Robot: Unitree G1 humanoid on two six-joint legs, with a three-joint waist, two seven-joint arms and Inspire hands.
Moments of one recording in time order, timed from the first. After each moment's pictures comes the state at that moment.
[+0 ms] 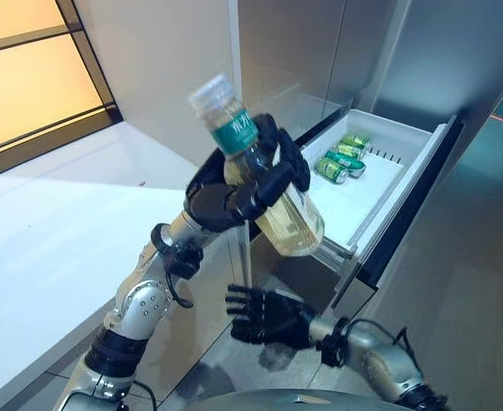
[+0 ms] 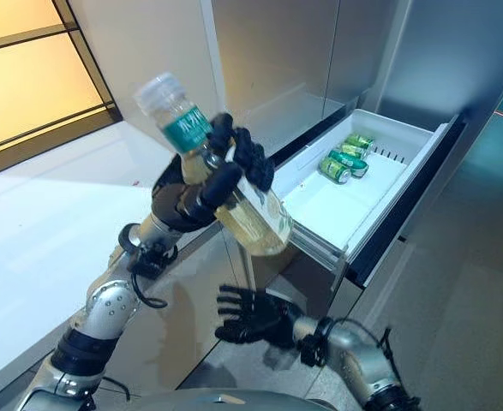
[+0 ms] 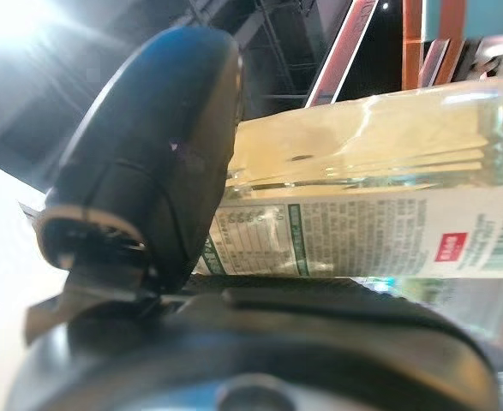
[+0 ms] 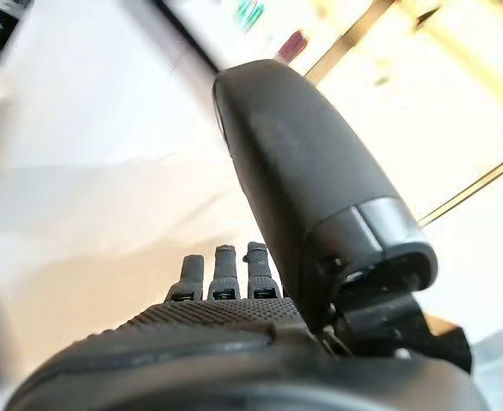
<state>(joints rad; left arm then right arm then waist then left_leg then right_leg) -0.15 0.39 -0.24 -0.34 -1.14 0.07 -0.61 0.03 -0.39 0.35 -0.04 0.66 0.40 0.54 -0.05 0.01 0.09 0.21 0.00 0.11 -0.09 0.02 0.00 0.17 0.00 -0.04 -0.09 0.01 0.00</state>
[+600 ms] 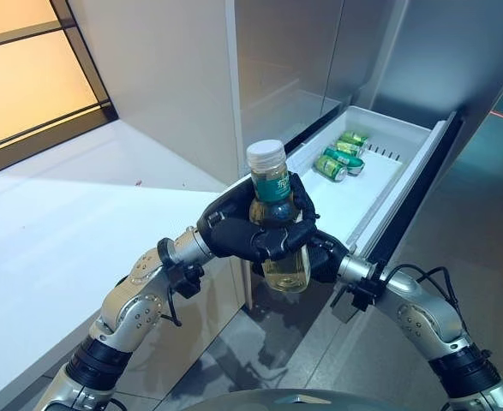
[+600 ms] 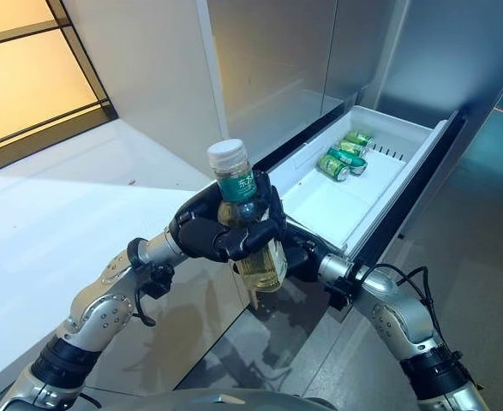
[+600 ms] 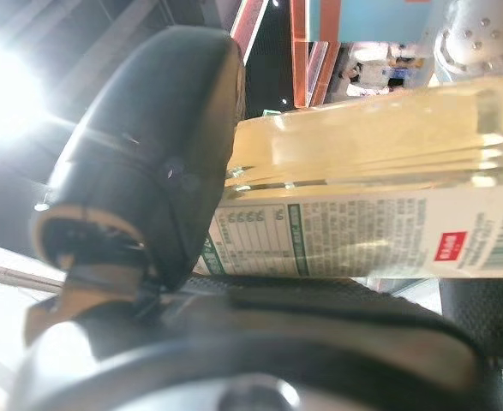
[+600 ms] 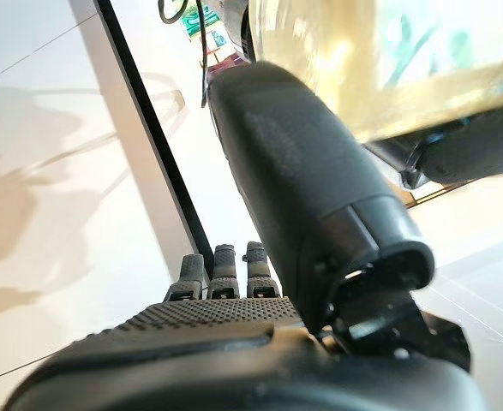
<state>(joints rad) -0.14 0.50 -0.27 -0.34 -0.90 0.09 -0.56 -0.08 -0.57 0.24 -0.17 0.75 0.40 0.53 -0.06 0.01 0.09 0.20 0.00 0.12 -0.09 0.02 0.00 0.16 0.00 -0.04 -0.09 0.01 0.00</state>
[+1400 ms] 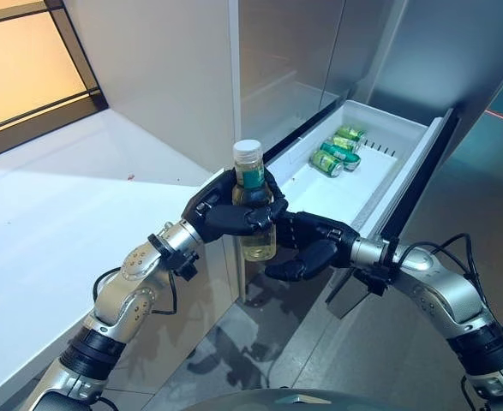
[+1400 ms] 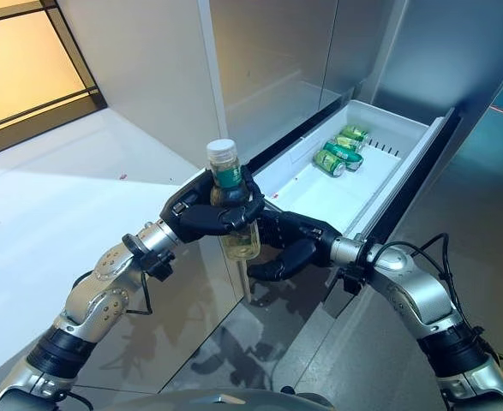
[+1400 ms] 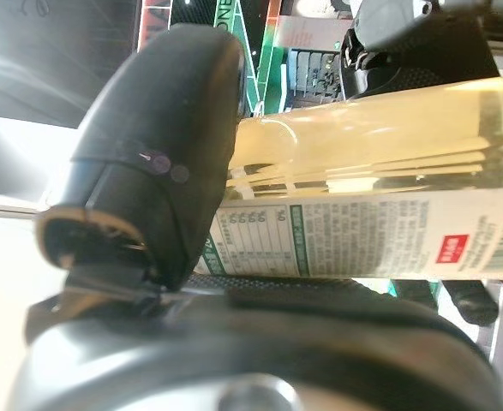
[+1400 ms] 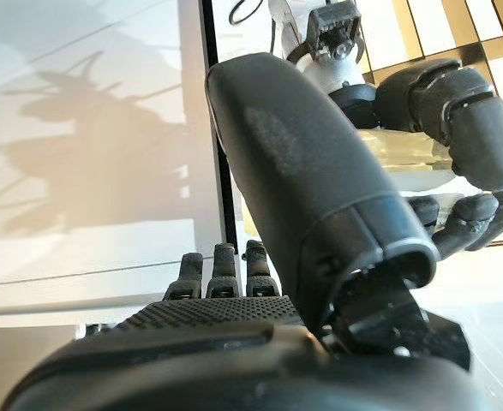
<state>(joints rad) -0.16 0.53 -0.27 -0.20 -0.81 0.02 -0.37 -0.20 -0.68 0.23 -0.20 0.61 0.41 0.59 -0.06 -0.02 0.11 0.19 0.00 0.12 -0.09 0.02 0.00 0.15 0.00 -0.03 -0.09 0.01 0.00</state>
